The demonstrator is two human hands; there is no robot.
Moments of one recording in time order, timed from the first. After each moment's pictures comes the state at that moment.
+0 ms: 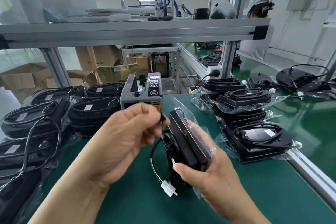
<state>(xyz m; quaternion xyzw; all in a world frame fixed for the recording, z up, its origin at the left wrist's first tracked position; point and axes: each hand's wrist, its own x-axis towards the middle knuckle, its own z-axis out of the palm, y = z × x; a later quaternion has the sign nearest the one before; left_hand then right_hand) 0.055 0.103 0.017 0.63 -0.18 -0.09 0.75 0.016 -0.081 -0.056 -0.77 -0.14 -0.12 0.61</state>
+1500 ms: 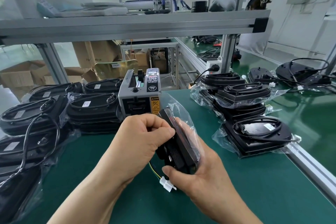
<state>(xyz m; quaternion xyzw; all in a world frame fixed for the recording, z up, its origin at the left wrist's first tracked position) 0.053 0.081 -0.004 0.79 -0.12 0.01 0.61 0.009 -0.066 -0.058 -0.79 -0.13 -0.11 0.59</state>
